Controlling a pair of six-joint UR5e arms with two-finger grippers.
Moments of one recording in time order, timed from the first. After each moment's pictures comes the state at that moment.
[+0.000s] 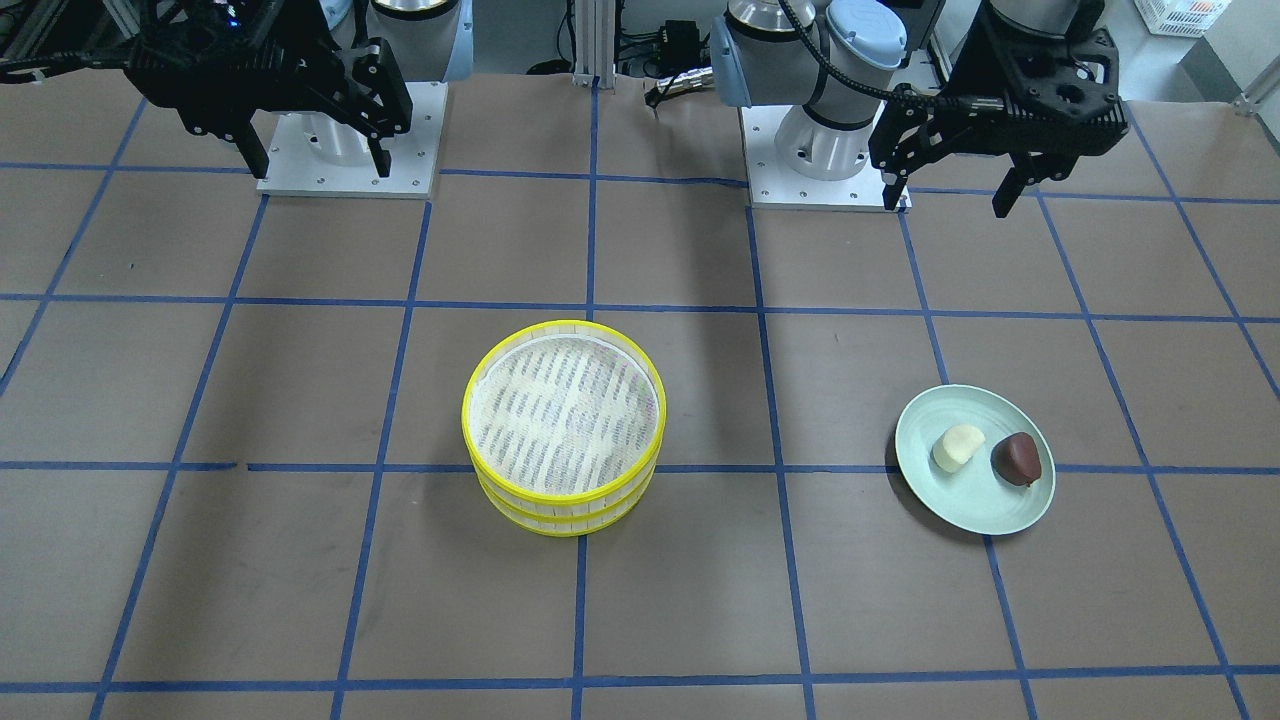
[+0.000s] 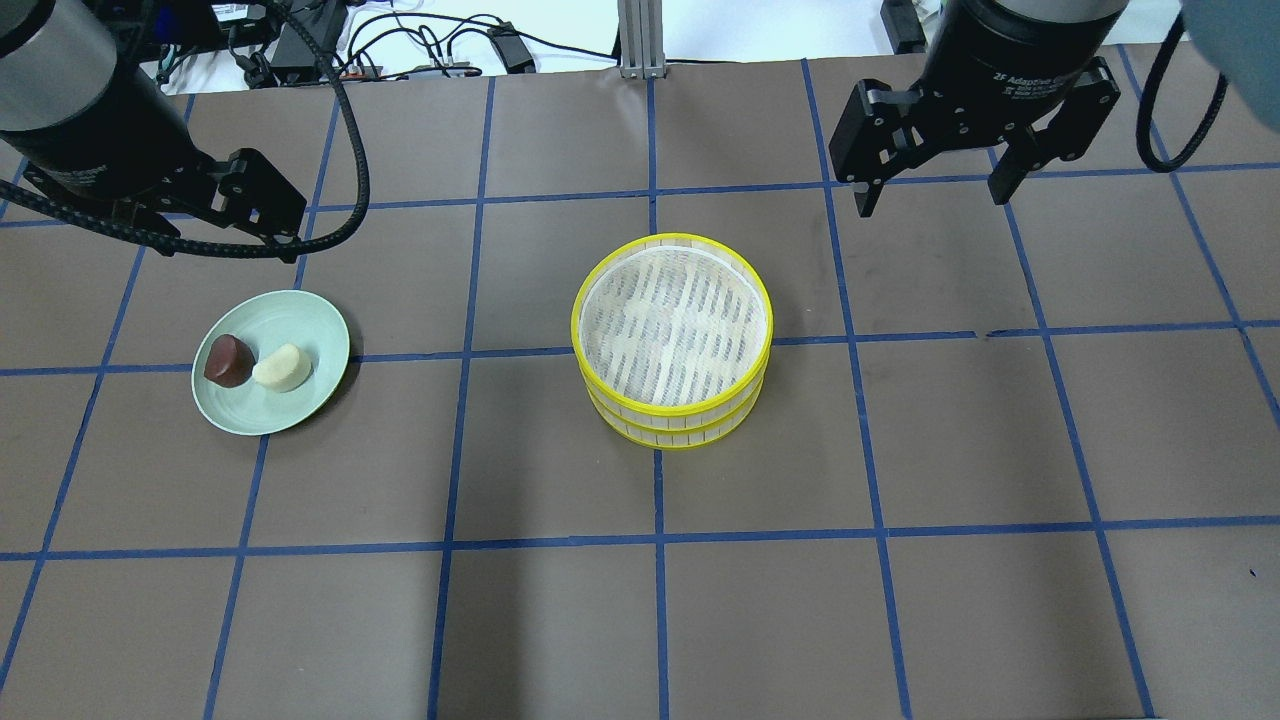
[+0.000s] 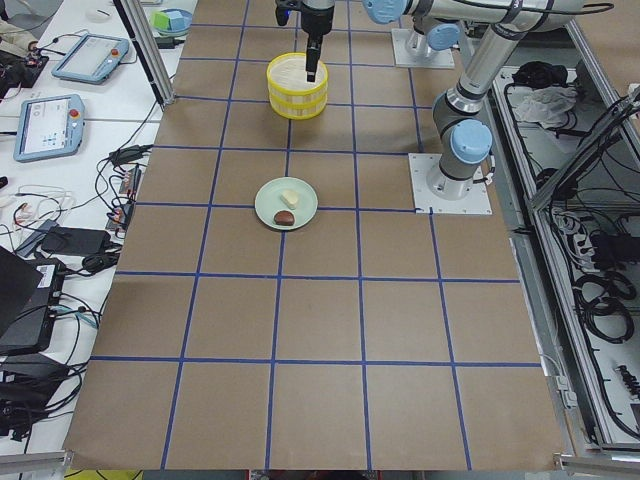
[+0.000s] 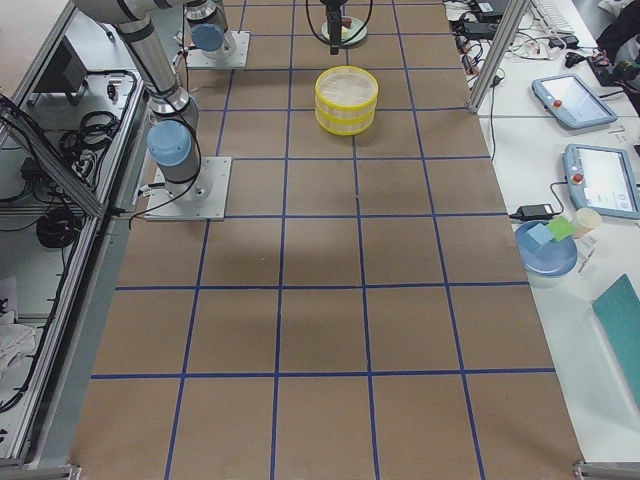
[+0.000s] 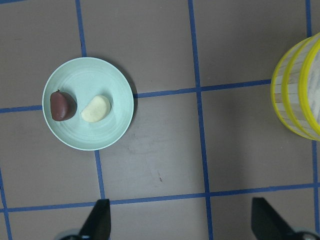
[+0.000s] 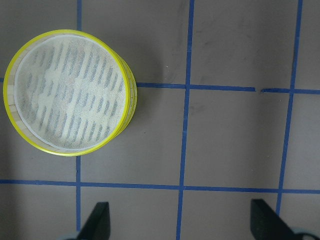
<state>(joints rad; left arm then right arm) -1.47 -1.45 -1.59 -1.61 1.61 0.19 1.66 -1.60 1.43 -1.42 -1.58 0.04</state>
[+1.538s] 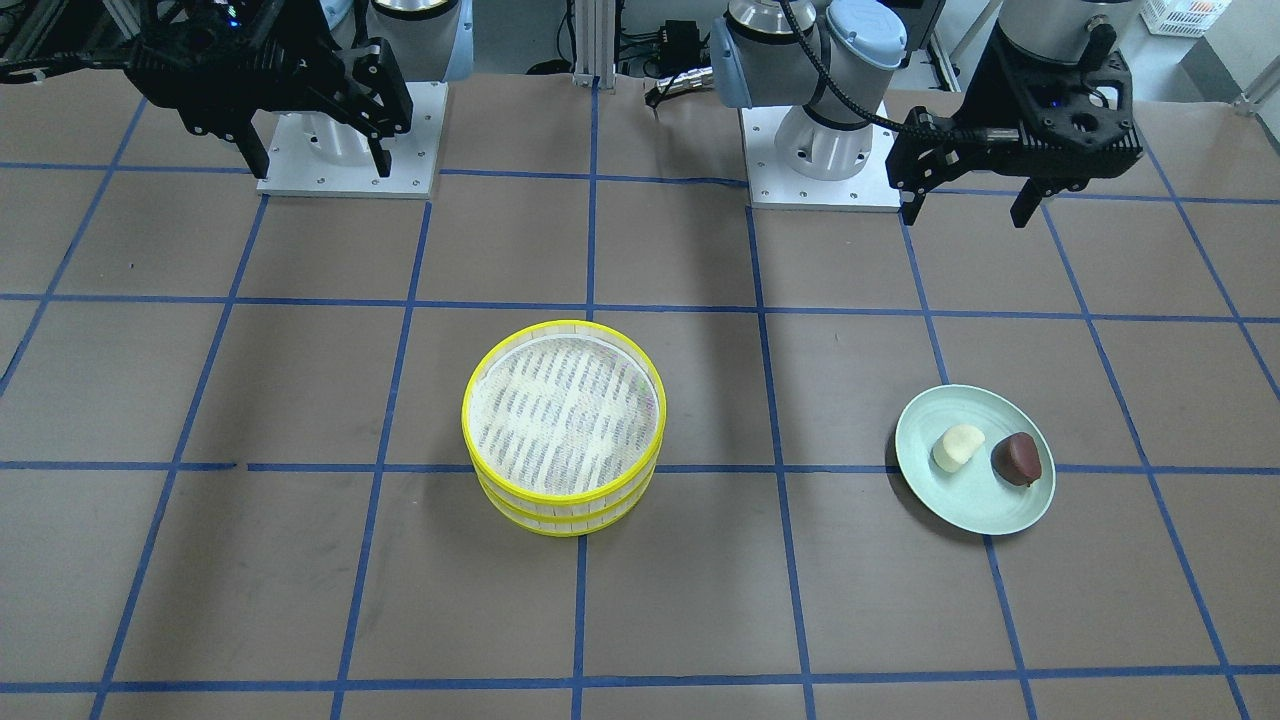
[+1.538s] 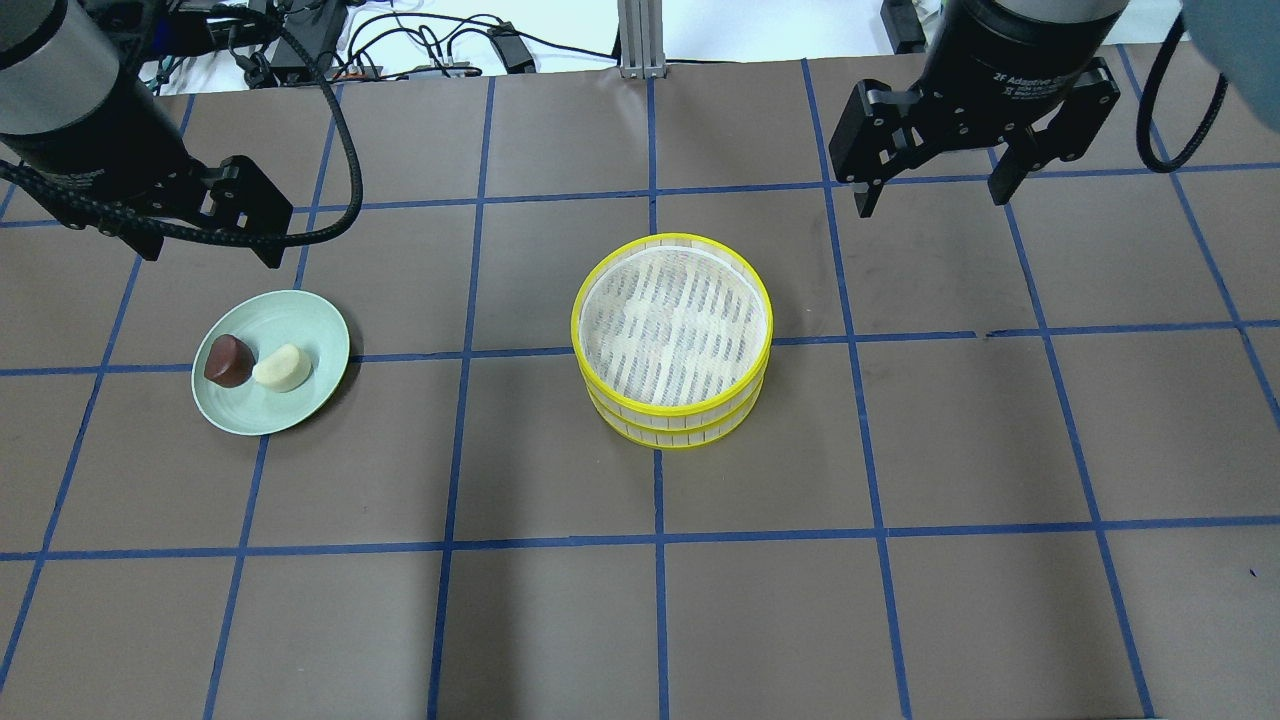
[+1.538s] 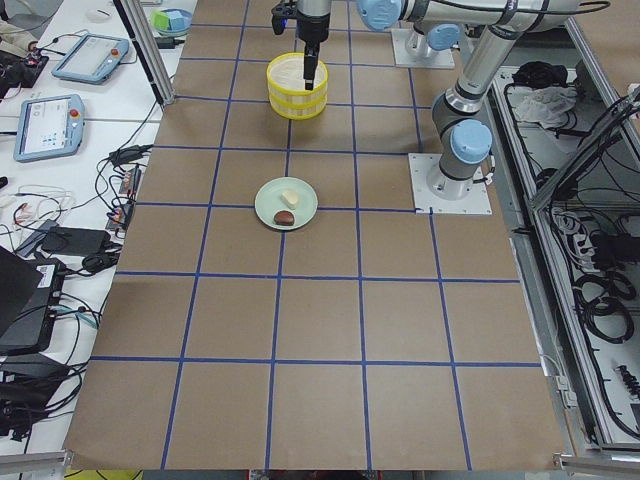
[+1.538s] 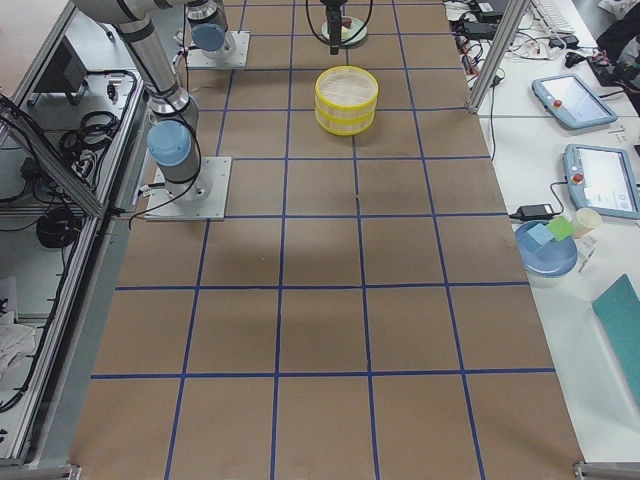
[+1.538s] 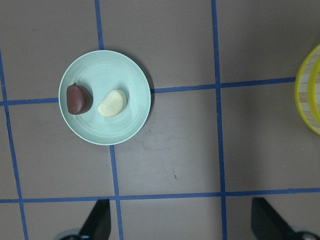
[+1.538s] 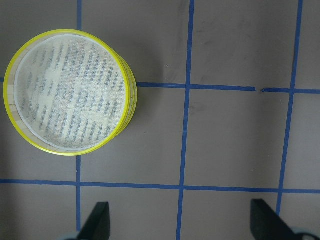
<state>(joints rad) -1.46 -1.46 -1.60 -1.61 1.66 0.18 1.66 -1.60 1.43 -1.42 -1.58 0.04</state>
